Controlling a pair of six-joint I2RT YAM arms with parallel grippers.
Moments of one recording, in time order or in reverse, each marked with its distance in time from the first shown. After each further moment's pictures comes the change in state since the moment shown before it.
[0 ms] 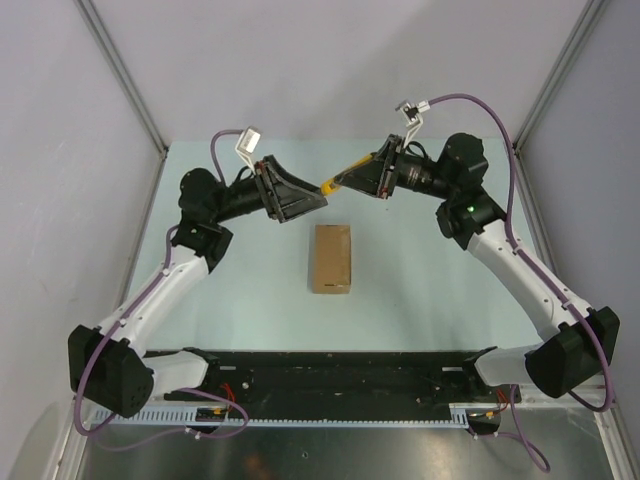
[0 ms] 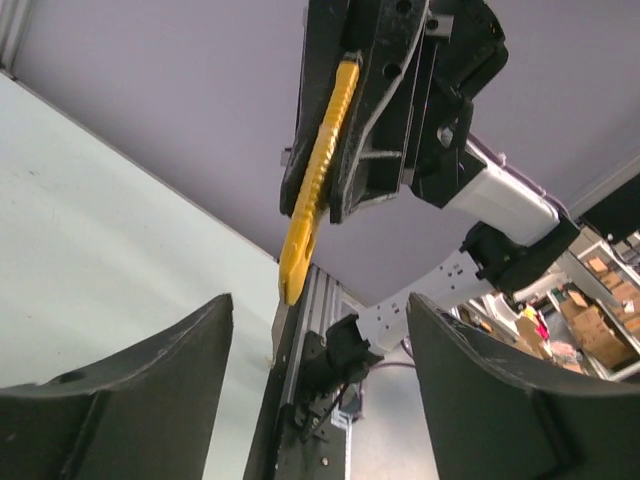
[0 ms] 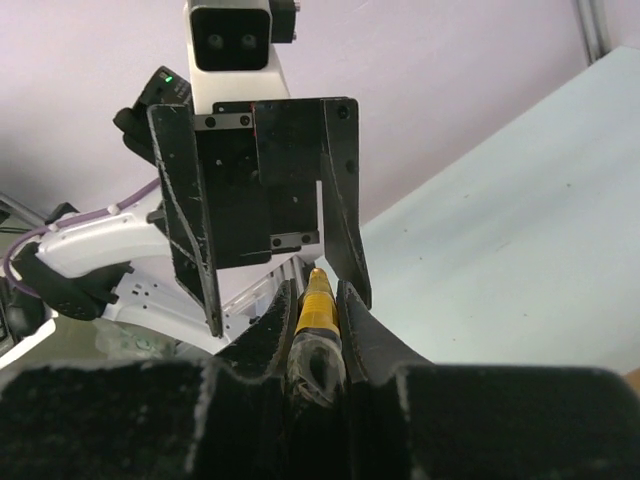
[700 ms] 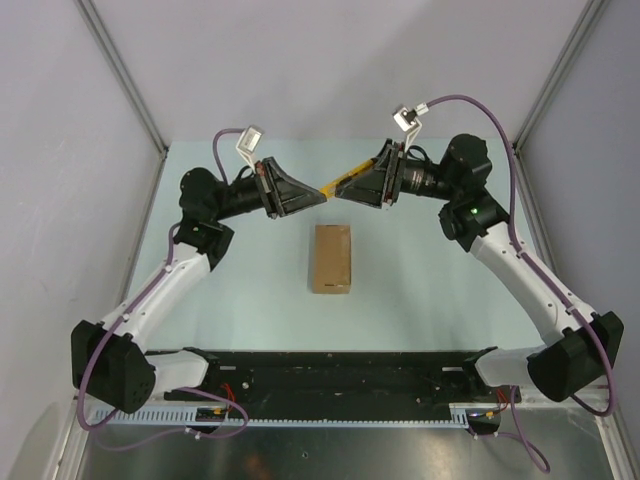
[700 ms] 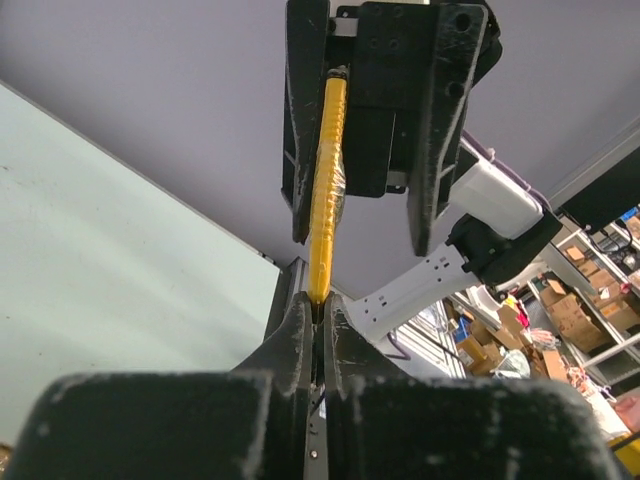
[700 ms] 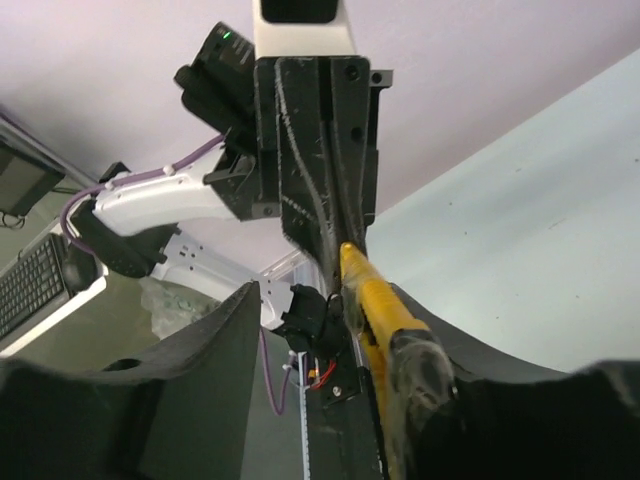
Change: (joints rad) left arm -0.001 0.020 0.000 0.066 0.035 -0.059; right arm 0.005 -0.018 0.000 0.004 -0.102 0.058
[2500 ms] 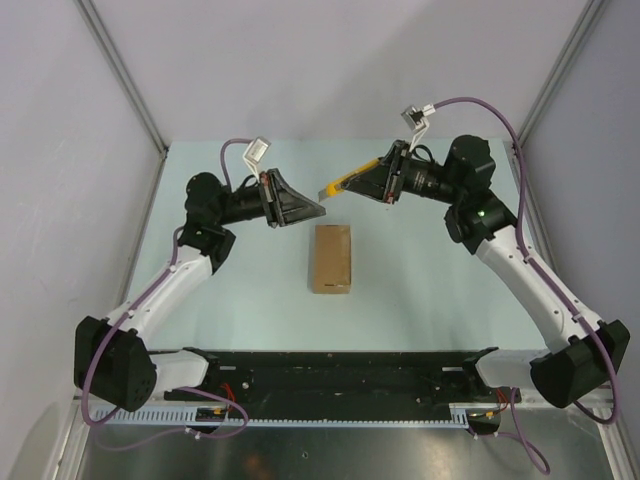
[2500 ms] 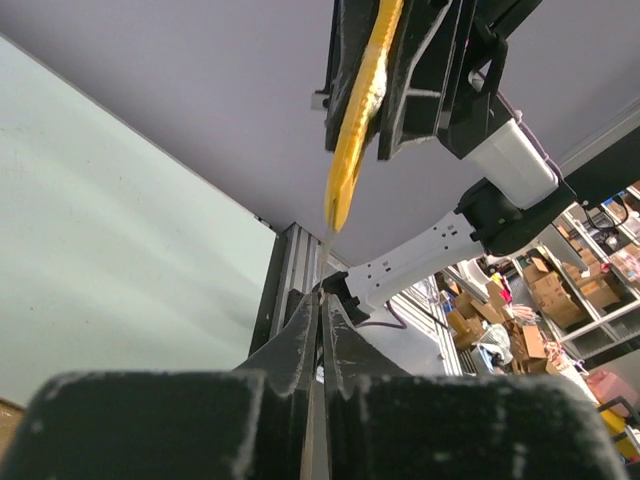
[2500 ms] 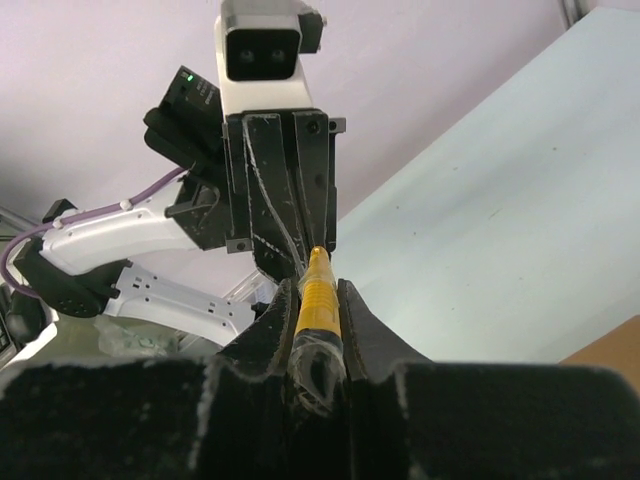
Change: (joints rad) left arm 0.018 0.013 -0.060 -0.001 0.076 0.017; right arm -0.012 -0.034 0.002 -0.138 0.129 -0.071
